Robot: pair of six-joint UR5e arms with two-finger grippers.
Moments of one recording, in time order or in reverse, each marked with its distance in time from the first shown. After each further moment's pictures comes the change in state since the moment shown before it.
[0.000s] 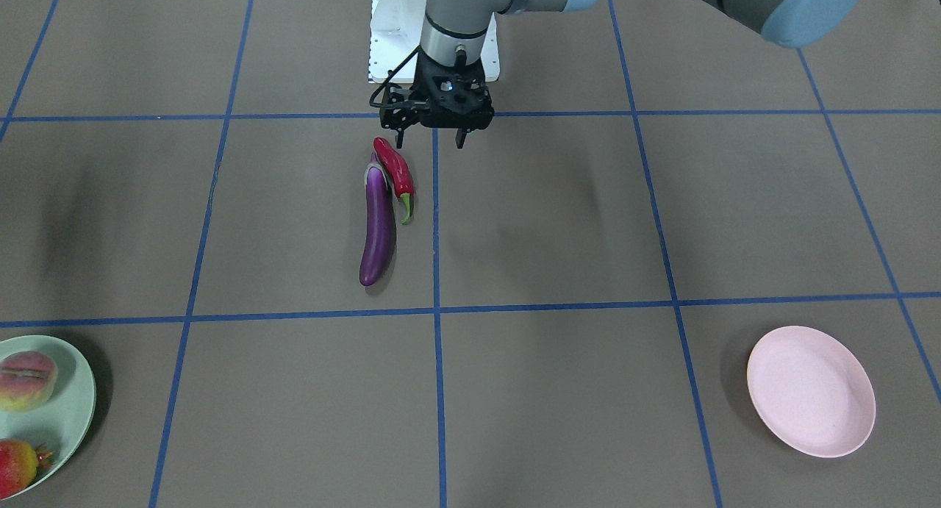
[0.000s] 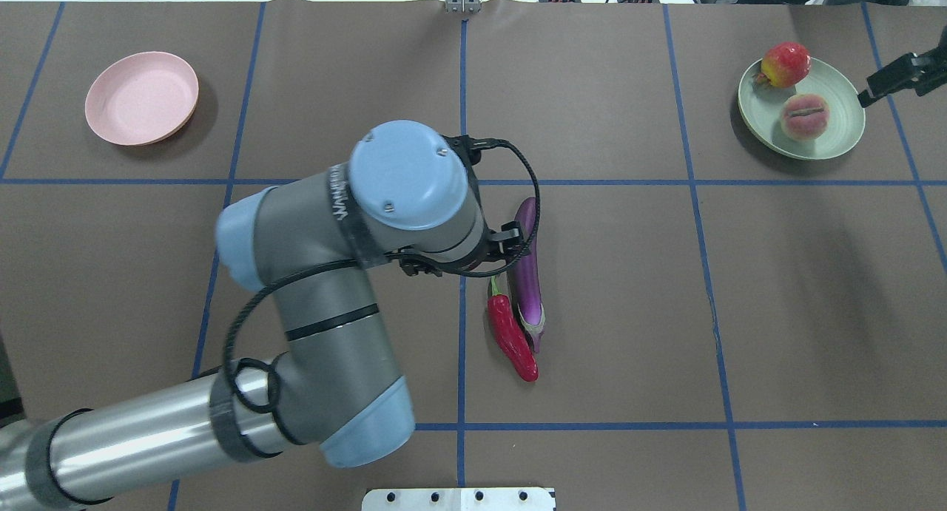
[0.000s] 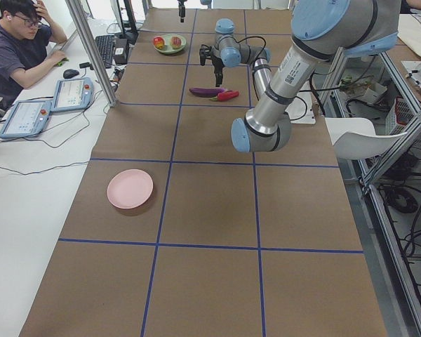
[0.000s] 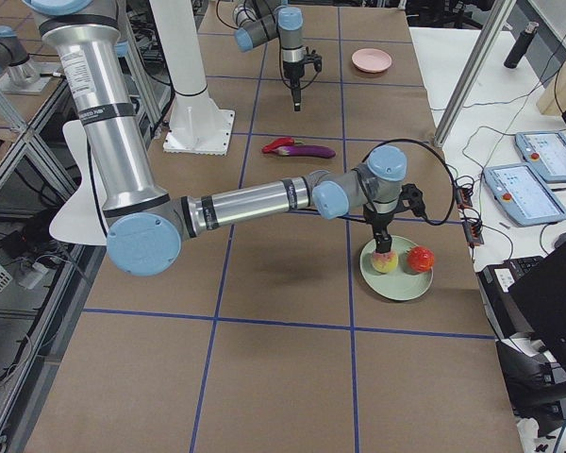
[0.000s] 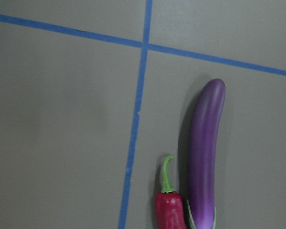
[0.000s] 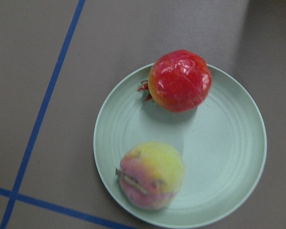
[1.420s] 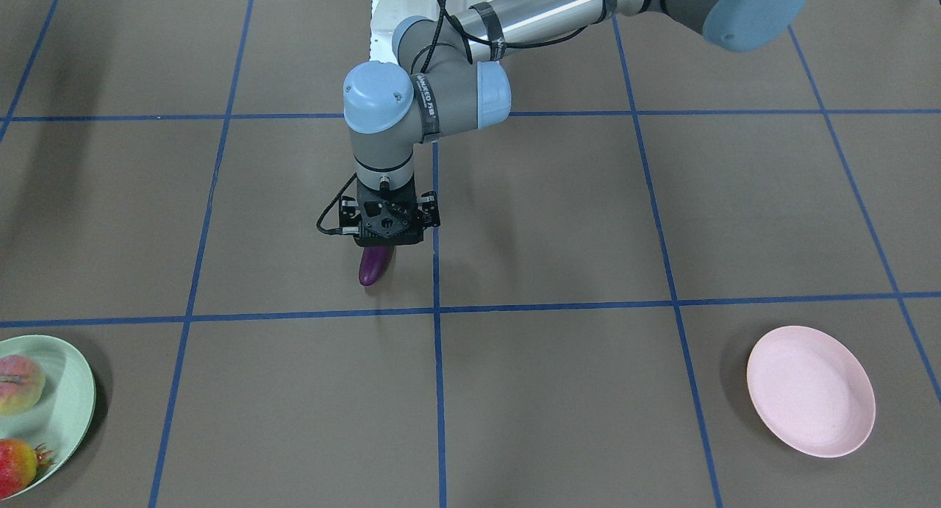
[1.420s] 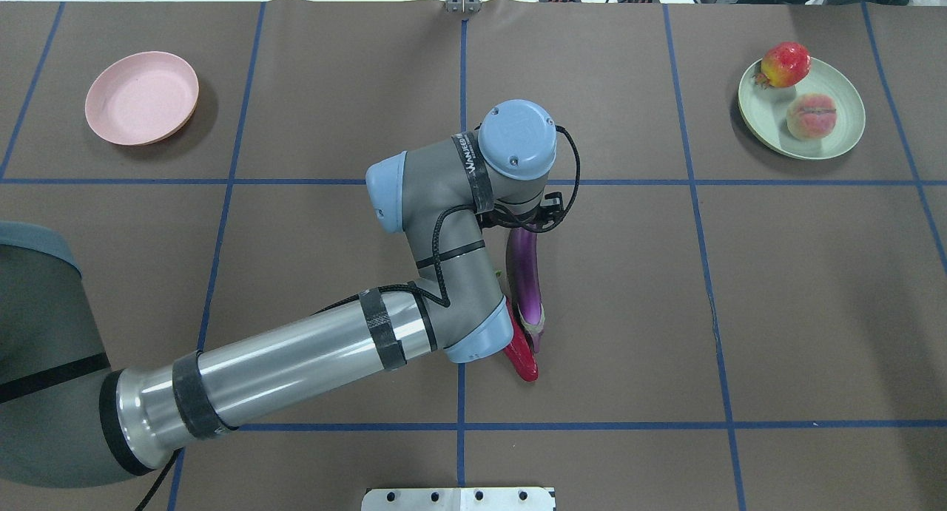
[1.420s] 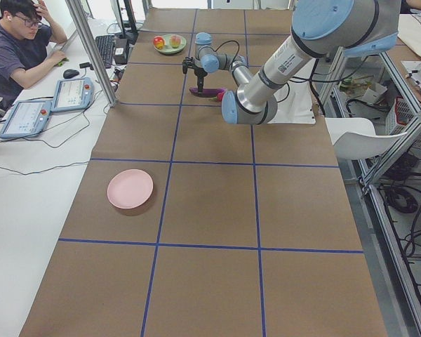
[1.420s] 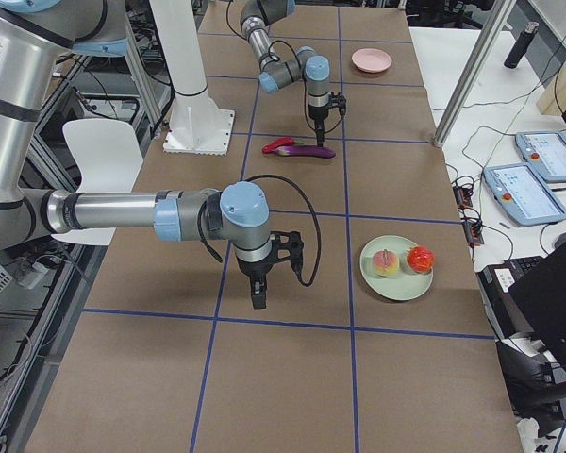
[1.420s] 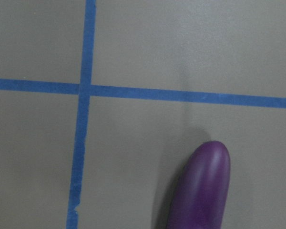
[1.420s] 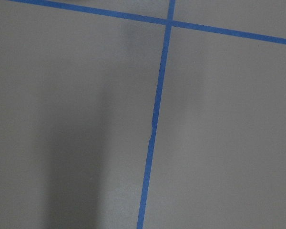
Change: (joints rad) left arm -0.040 -0.206 0.534 -0.236 0.005 0.127; right arm 0.233 -0.561 0.396 -0.182 -0.021 -0.310
